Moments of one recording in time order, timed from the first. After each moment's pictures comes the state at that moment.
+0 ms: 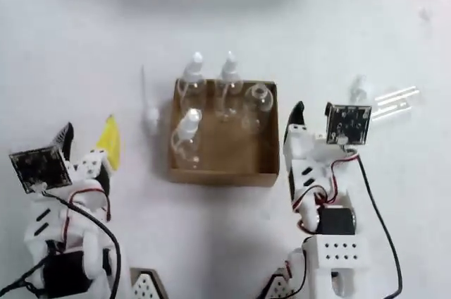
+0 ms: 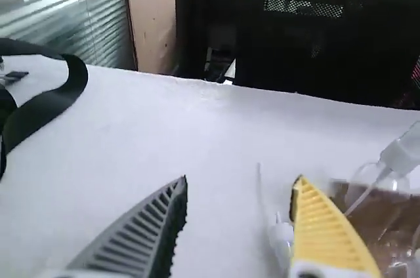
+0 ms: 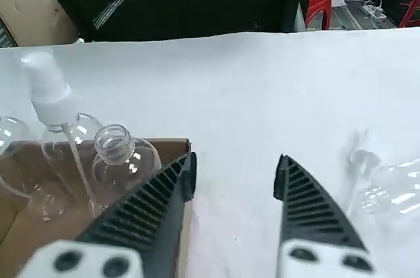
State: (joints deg) left arm -17.3 -103.1 74.7 54.5 3.4; right arm -3.1 -72.6 78.7 20.3 -2.0
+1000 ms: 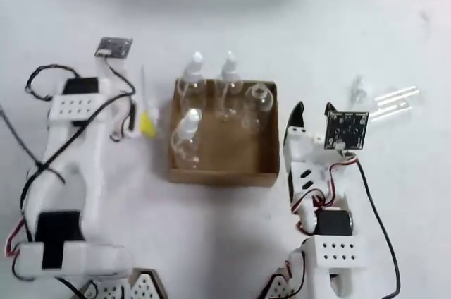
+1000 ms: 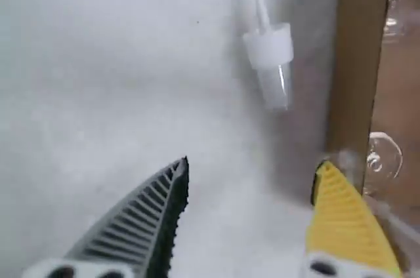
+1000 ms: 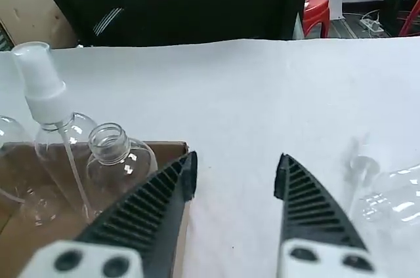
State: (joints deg) left arm -9.5 -3.0 20.5 72.4 -3.6; right arm -2.7 -72.6 82.9 13.9 -1.0
